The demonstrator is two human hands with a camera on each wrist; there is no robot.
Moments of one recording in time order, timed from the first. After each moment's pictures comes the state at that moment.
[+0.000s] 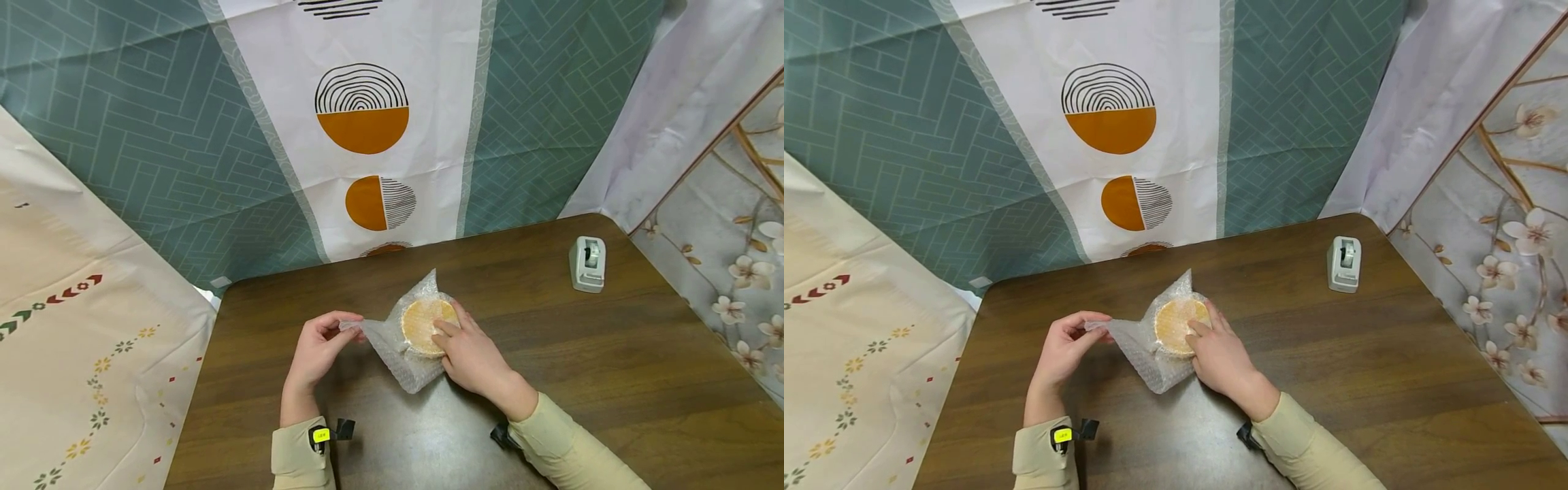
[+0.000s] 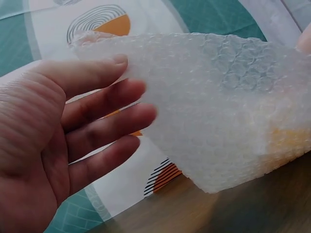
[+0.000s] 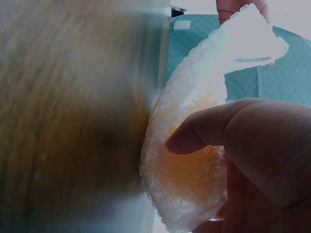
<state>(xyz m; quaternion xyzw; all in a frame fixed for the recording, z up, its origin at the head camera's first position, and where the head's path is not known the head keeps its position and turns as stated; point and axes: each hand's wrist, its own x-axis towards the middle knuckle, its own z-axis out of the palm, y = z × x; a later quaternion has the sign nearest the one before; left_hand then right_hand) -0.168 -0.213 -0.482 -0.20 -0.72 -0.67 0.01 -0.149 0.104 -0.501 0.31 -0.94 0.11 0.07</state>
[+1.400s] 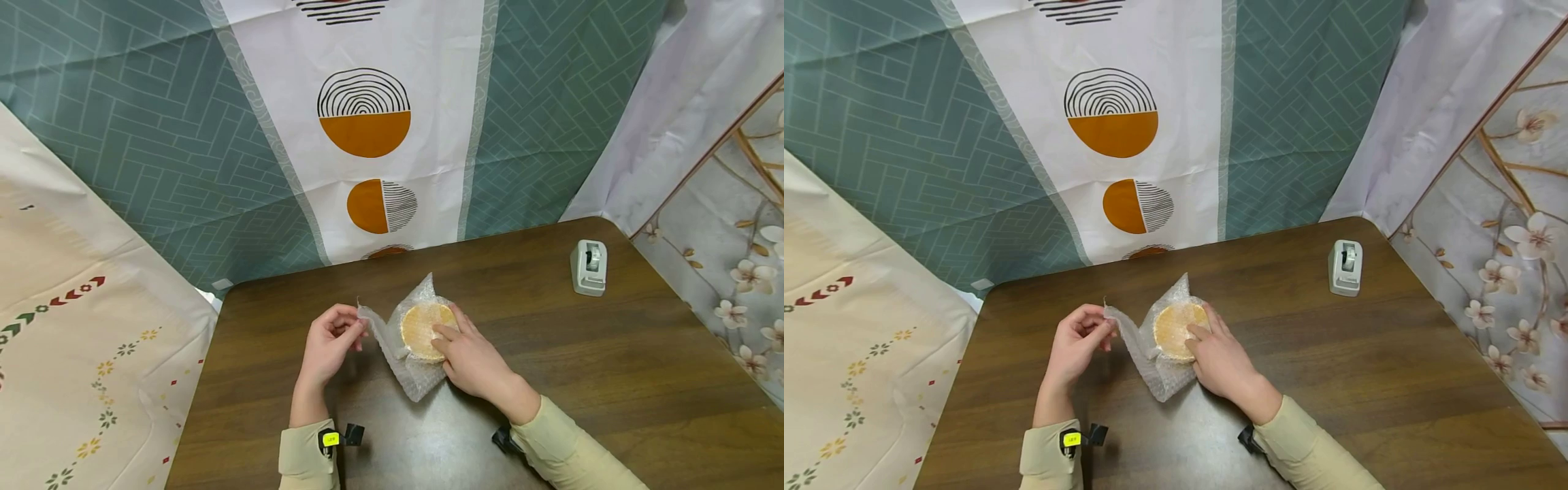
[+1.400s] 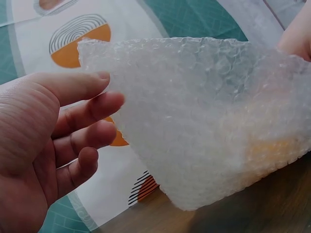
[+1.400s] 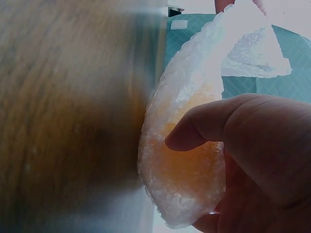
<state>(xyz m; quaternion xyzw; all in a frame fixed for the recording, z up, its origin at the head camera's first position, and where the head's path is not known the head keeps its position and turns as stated) -0.170 -0.191 -0.478 -0.13 -0.73 -0.67 0.05 -0.151 0.105 -0.502 0.34 -0.93 0.12 0.08</state>
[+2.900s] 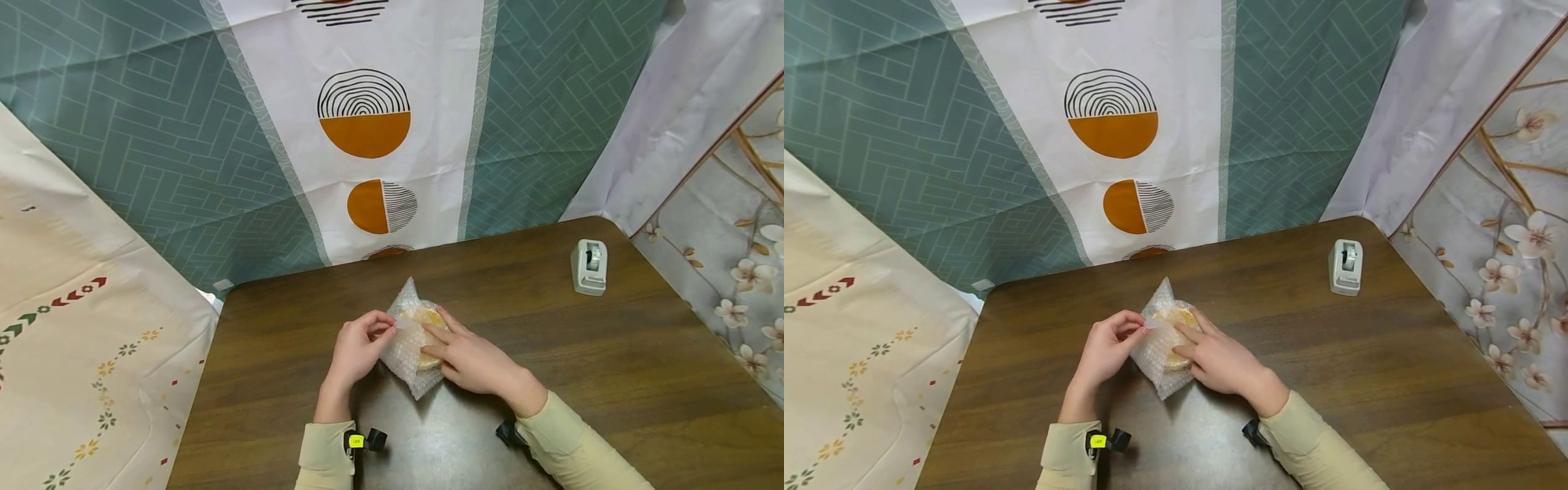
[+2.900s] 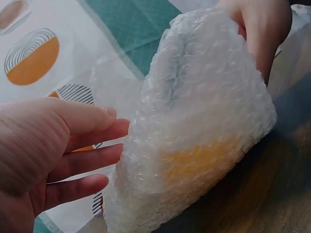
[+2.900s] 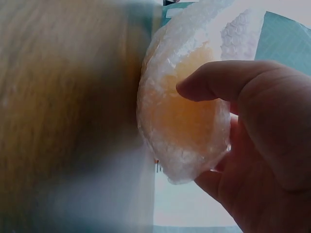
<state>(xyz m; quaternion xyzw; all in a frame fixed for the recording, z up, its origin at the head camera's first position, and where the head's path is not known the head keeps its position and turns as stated) -0.176 -0.152 -0.490 -0.15 -0.87 -0.47 0.05 -0.157 0.113 -0.493 0.40 -0.90 0.16 0.00</state>
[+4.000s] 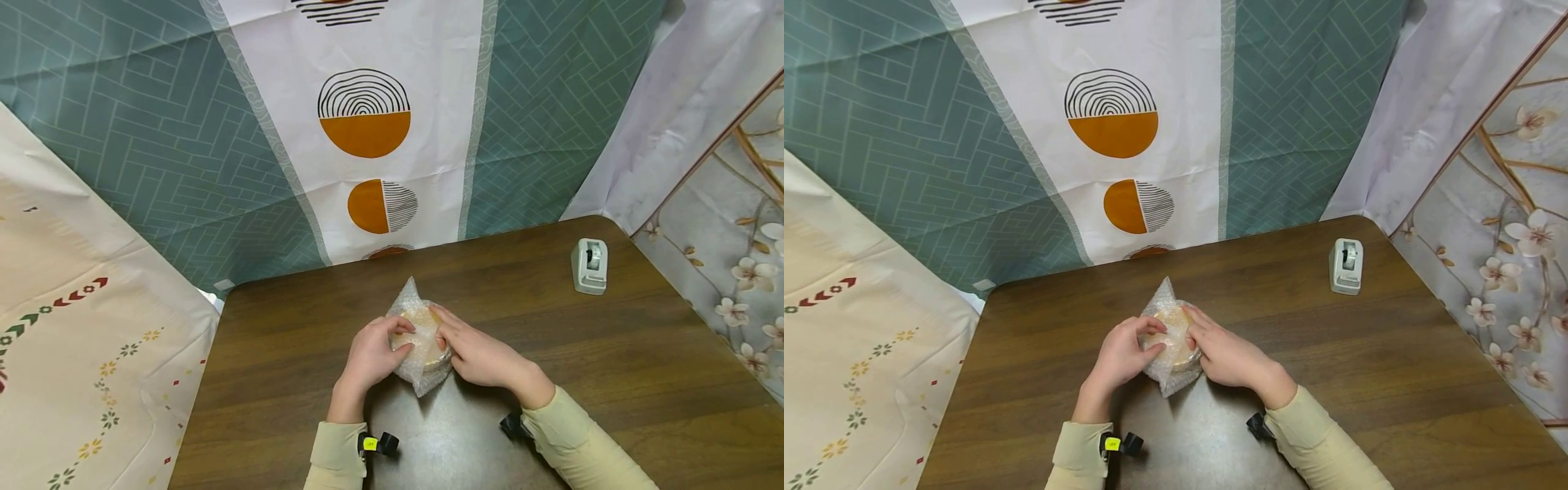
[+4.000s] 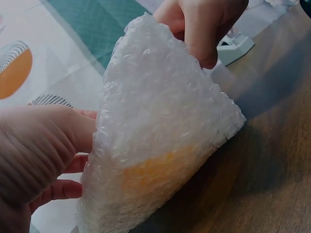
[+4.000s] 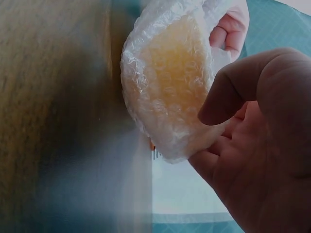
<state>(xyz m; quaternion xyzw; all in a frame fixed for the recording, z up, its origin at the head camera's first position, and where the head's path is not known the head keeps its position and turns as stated) -0.171 -0.130 -0.496 -0.21 -0.92 -0.32 0.06 -0.163 0.122 -0.488 0.34 -0.89 0.29 -0.06</state>
